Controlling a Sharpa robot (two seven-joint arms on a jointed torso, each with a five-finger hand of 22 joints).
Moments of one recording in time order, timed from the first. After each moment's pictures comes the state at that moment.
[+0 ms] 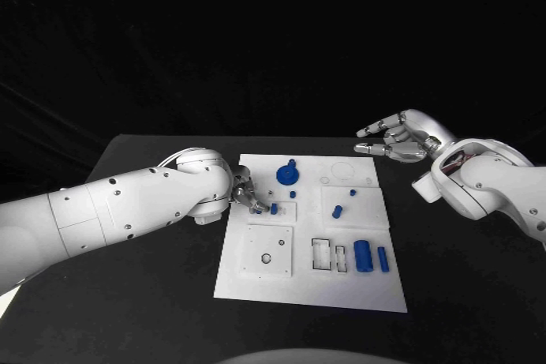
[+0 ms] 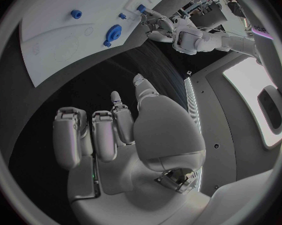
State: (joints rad) left arm 1.24 -0.64 -0.03 1.42 -1.18 0.12 -0.68; left_hand 1.03 -0.21 0.36 0.29 0.20 1.03 0.01 0.61 0.64 1.44 -0.06 1.31 1.27 1.47 -0.11 1.57 1.31 0.04 1.47 0.01 1.50 1.31; right arm 1.22 -0.96 0.04 1.49 -0.95 -0.36 0.13; right_hand 1.27 -0.06 0.02 0.13 0.24 0.98 0.15 0.07 0.07 1.45 0.06 1.31 1.31 1.47 -0.02 1.49 1.31 0.04 1.47 0.08 1.44 1.31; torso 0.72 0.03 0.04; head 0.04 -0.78
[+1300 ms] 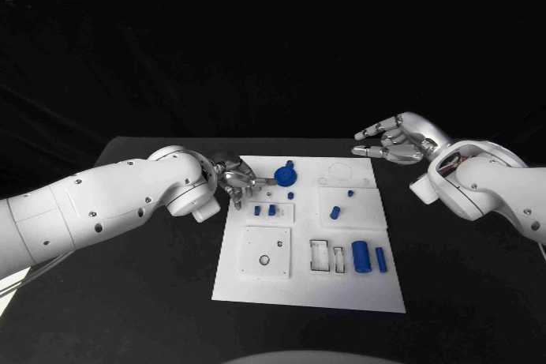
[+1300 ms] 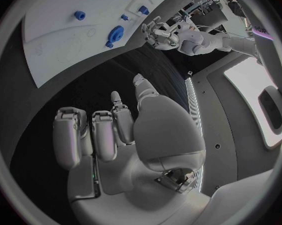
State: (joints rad) left arm 1.25 -0.73 -0.01 1.44 -0.81 -0.11 -0.39; left_hand 1.05 -0.15 0.00 0.30 0.22 0.73 0.16 0.50 0.51 0.92 0.09 0.70 0.67 1.20 0.01 0.82 0.78 0.17 1.17 0.11 0.55 0.56; right arm 1.21 -0.95 0.04 1.47 -0.95 -0.36 0.13; right_hand 1.27 -0.06 0.02 0.13 0.24 0.98 0.15 0.07 0.07 1.45 0.06 1.31 1.31 1.47 -0.02 1.49 1.31 0.04 1.47 0.08 1.44 1.31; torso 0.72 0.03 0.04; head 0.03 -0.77
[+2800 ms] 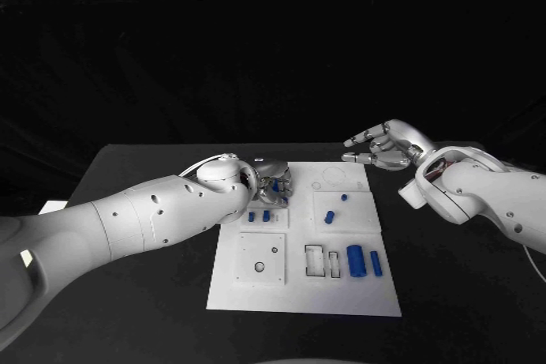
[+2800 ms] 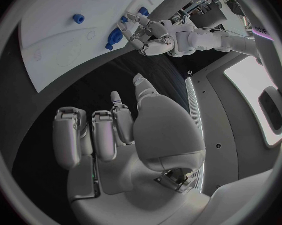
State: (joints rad) left arm 1.23 -0.46 -0.05 1.21 -1.49 -0.08 -0.11; left_hand 1.50 -0.15 0.25 0.17 0.11 1.02 0.12 0.20 0.13 1.10 0.05 0.28 0.12 1.47 -0.03 1.35 1.22 0.14 1.46 0.06 0.89 0.84; right arm 1.21 -0.94 0.04 1.47 -0.95 -0.36 0.13; right_hand 1.28 -0.06 0.01 0.13 0.25 0.98 0.15 0.07 0.07 1.45 0.06 1.31 1.31 1.47 -0.02 1.49 1.31 0.04 1.47 0.08 1.44 1.31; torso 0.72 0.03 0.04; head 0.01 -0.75
